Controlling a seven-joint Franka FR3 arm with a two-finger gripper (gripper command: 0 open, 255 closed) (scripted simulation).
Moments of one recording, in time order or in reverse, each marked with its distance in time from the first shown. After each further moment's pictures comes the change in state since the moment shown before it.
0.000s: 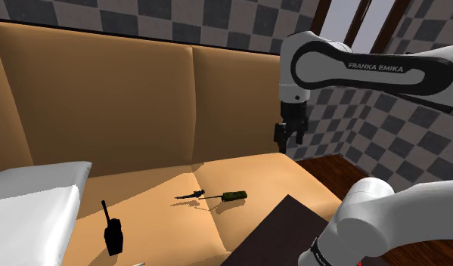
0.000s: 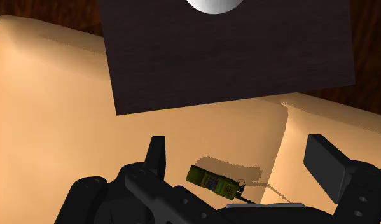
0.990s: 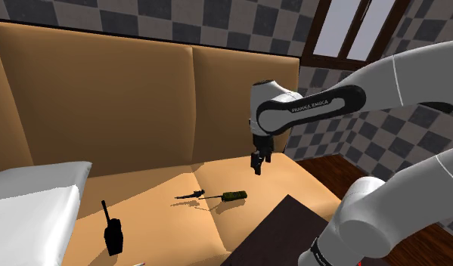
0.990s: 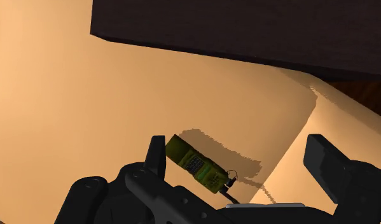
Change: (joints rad) arm 0.054 0.312 -0.067 -0.167 -0.088 0.518 -0.213
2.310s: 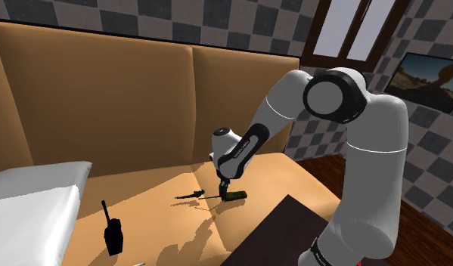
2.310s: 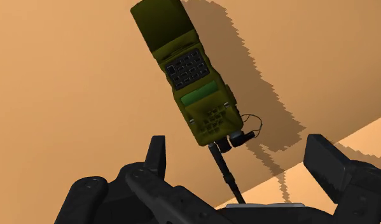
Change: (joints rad) arm 0.051 0.797 0.014 0.229 -0.091 0.644 -0.229
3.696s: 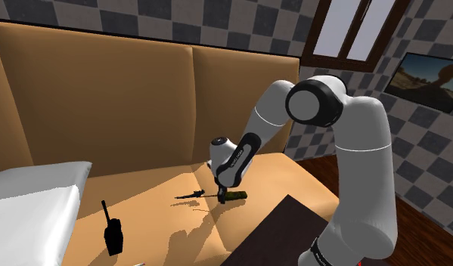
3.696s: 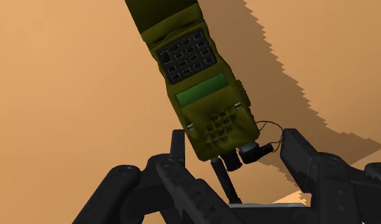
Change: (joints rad) arm 0.004 0.132 -0.007 0.044 -0.020 0.093 0.009
